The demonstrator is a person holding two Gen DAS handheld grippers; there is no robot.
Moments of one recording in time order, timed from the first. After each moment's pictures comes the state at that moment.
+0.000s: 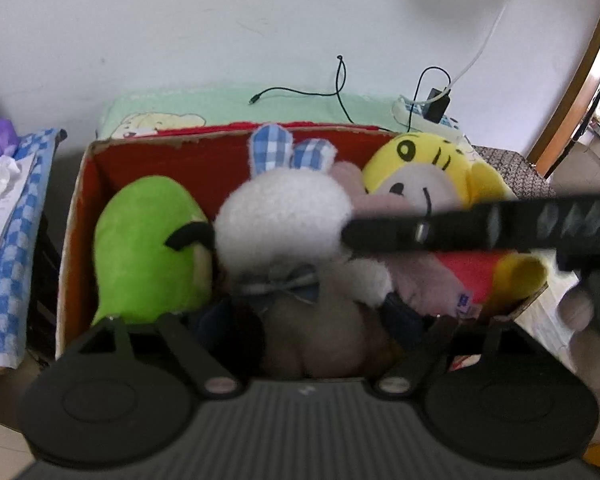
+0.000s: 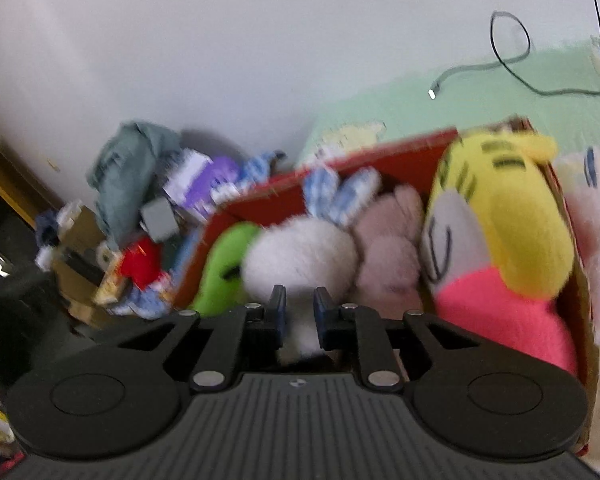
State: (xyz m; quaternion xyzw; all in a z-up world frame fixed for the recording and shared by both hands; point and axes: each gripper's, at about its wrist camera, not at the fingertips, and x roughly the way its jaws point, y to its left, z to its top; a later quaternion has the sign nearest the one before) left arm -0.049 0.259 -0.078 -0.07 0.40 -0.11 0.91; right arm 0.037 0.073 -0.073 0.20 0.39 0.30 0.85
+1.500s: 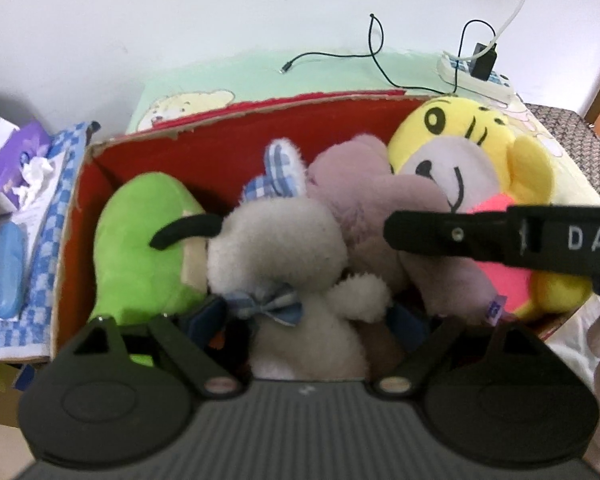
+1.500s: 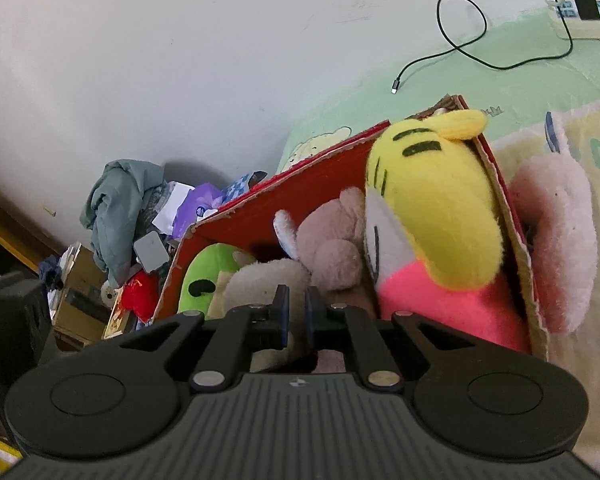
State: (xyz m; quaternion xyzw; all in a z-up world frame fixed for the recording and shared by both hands) left arm -0.034 0.222 -0.074 0.00 0.46 -0.02 0.89; right arm 0.038 0.036 -0.099 0.25 0.39 0.27 0.84
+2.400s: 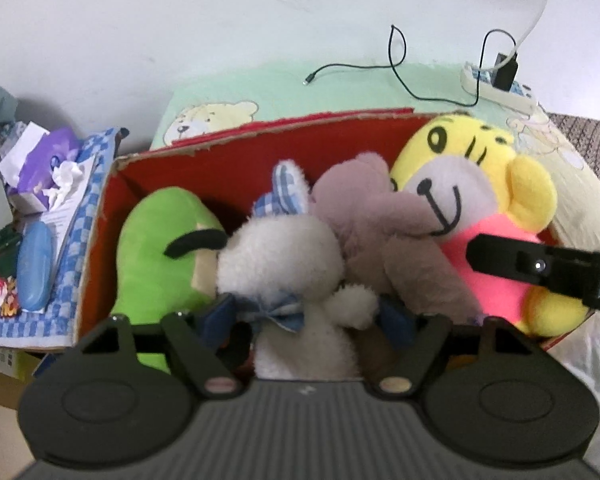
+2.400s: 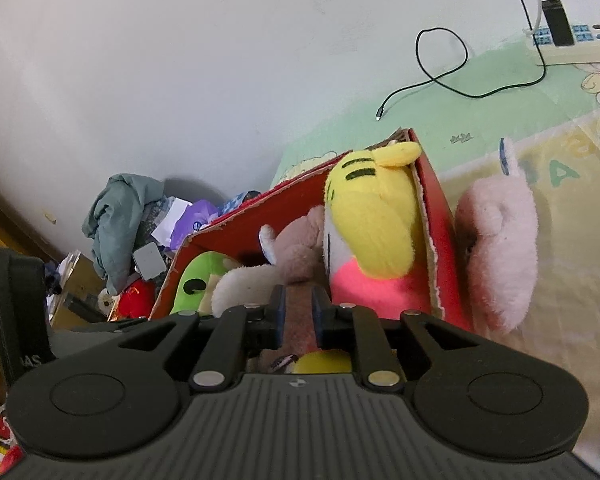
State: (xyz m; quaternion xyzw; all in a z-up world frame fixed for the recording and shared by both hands) left arm -0.034 0.208 -0.060 0.00 0.46 0.03 0.89; right arm 0.015 0.004 -0.091 0.25 0.36 0.26 0.86
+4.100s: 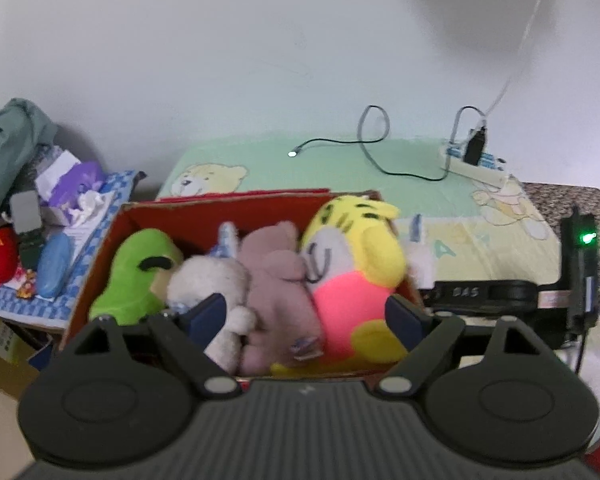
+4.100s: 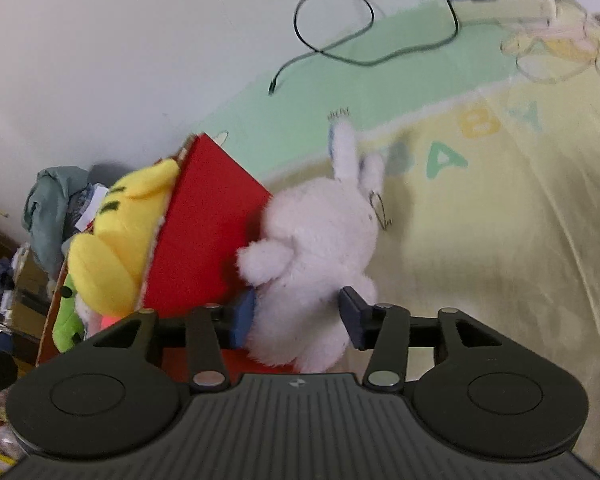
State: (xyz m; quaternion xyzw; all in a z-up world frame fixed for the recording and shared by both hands) left arm -0.081 0.112 0.001 -0.03 0.37 0.08 0.93; right arm 0.076 -0.088 -0.150 0.24 0.45 0.22 0.83
